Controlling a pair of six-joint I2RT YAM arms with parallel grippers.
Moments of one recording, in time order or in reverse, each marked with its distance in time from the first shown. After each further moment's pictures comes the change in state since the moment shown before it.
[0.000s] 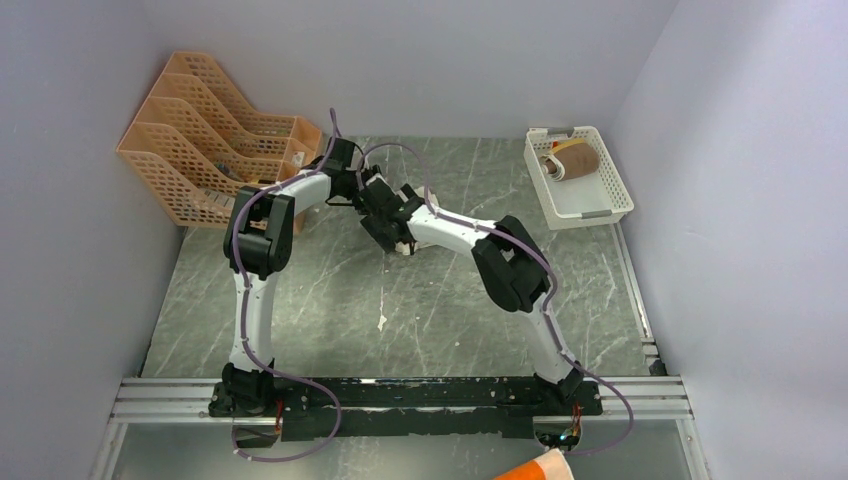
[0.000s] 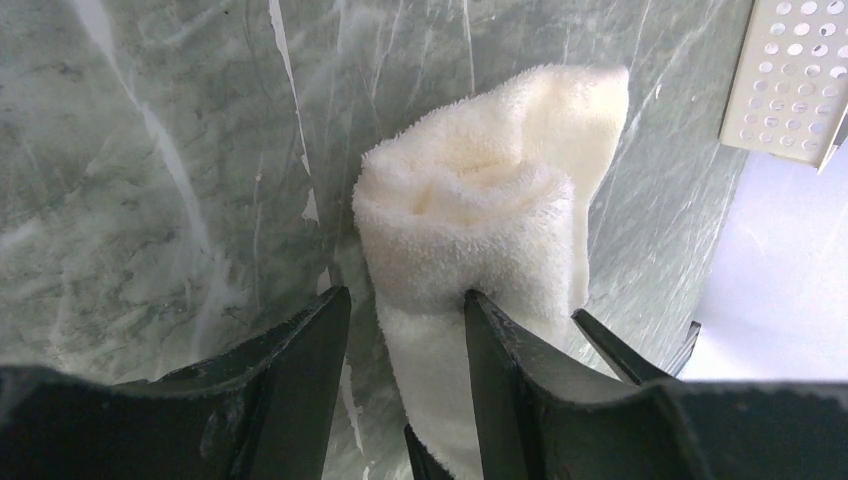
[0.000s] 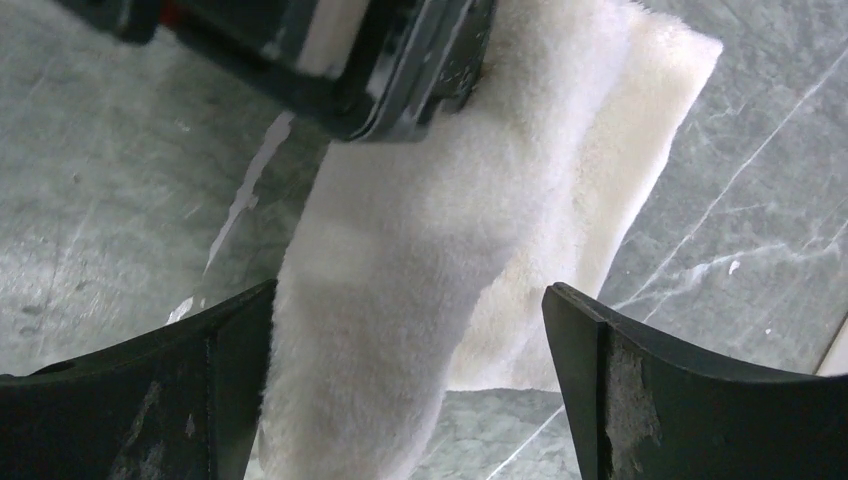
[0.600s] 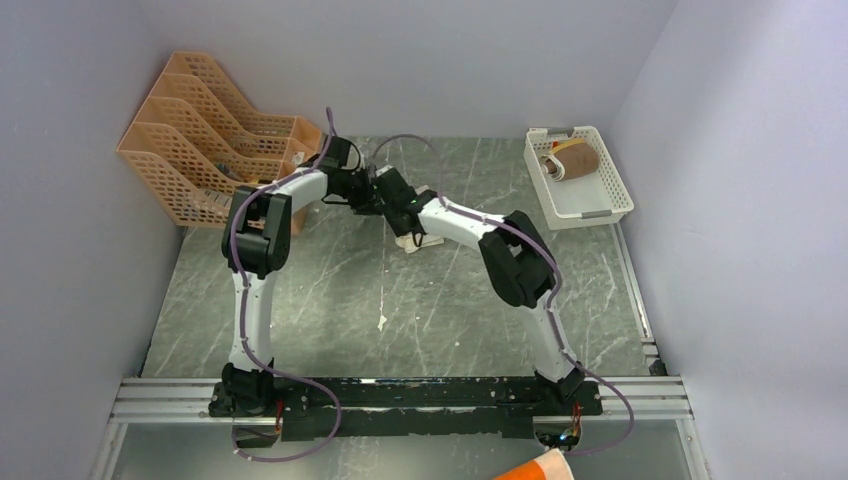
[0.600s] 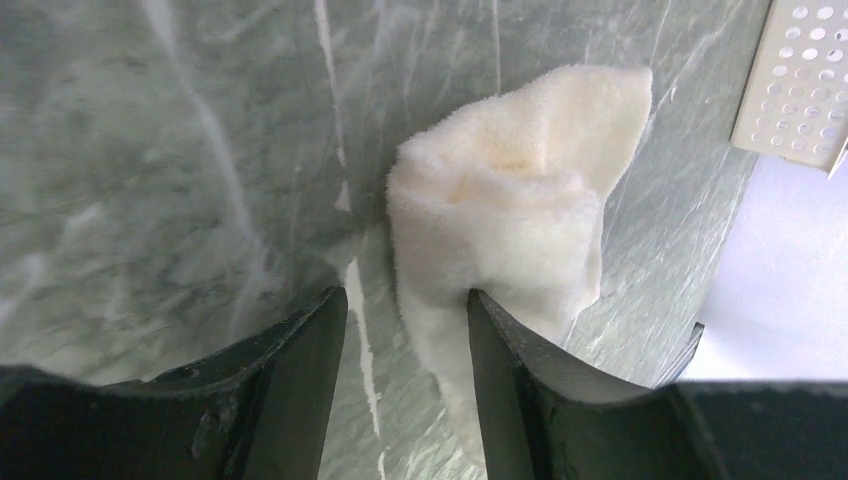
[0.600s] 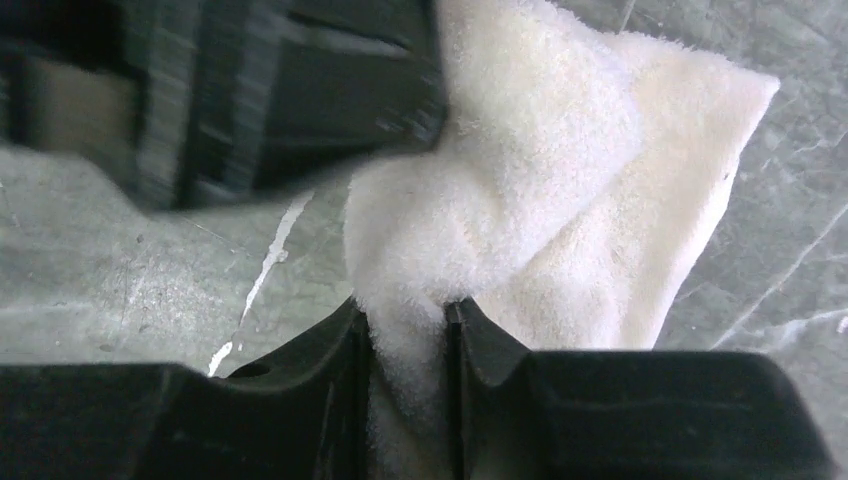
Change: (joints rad) left arm 0.022 0.005 0.020 -0.047 -0.004 0.016; right arm -0.056 0.016 0.002 0.083 -0.145 0.077
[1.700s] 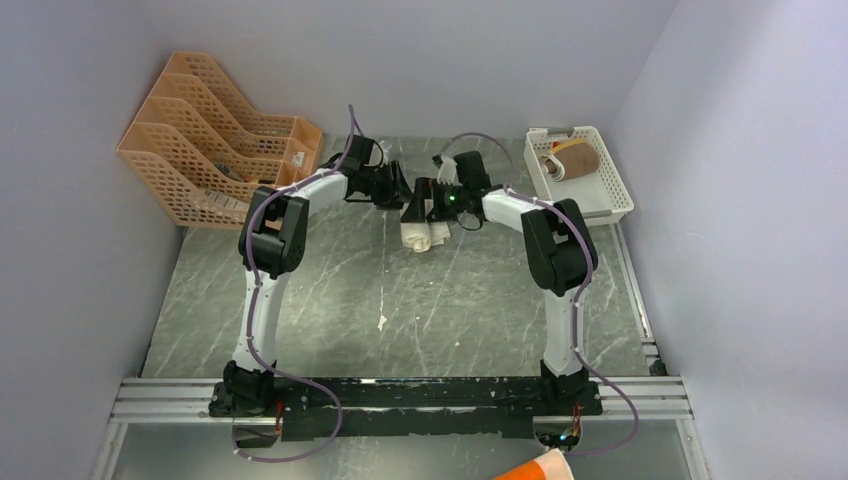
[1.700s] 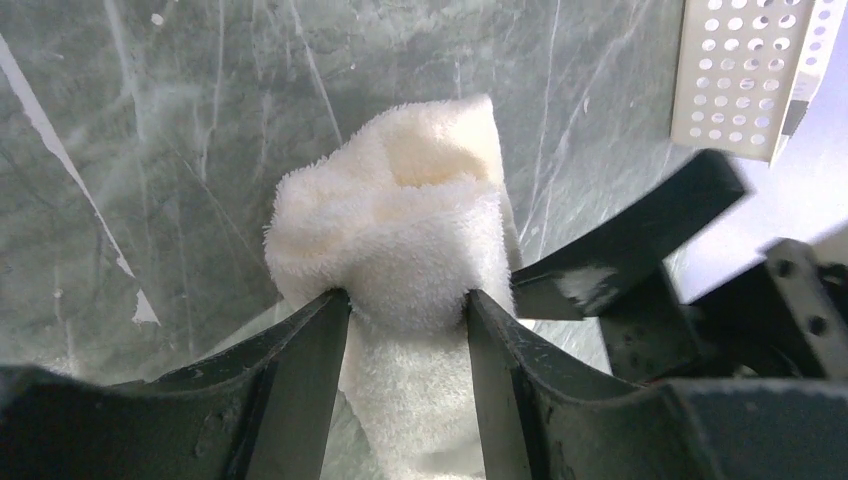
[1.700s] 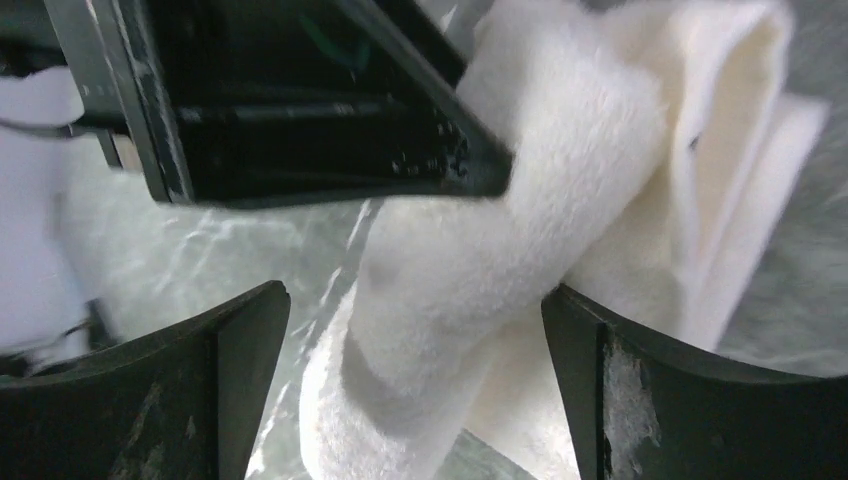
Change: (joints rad) left arm -0.097 0.063 0.089 0.099 0.018 -0.062; right arm -0.389 -0.097 -0.320 0.409 -1.004 0.339
